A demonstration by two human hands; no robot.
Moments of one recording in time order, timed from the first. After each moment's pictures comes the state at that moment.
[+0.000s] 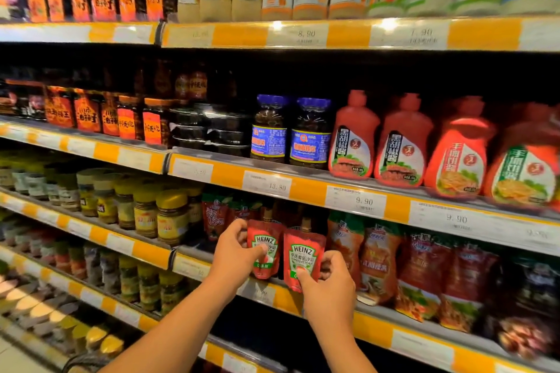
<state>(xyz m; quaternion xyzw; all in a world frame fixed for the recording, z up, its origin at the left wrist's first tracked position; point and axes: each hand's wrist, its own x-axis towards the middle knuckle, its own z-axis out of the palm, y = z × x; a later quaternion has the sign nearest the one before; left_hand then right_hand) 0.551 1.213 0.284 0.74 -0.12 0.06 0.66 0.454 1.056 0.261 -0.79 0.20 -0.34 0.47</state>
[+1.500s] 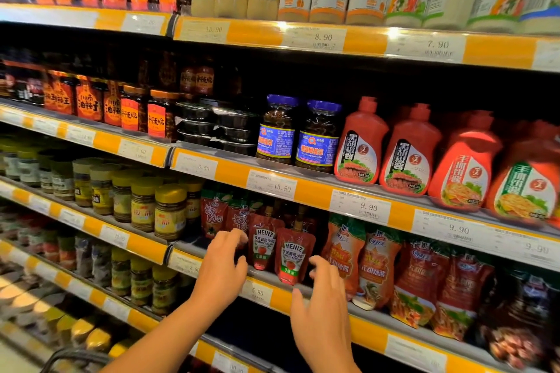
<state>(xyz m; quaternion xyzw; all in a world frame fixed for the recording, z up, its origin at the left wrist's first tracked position) 0.559 1.236 0.247 0.86 -0.20 0.21 0.41 0.426 1.069 0.266 -0.91 0.11 -0.27 0.29</state>
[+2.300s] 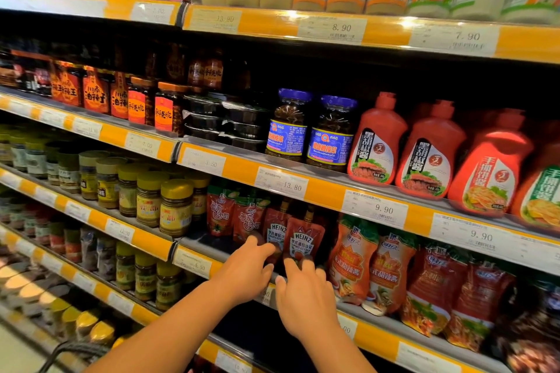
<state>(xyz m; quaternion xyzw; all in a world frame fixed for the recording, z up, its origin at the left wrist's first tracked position) 0.571 1.214 0.258 0.93 -0.28 0.06 0.25 0.474 1.083 0.273 -0.99 0.10 -0.09 0.08</state>
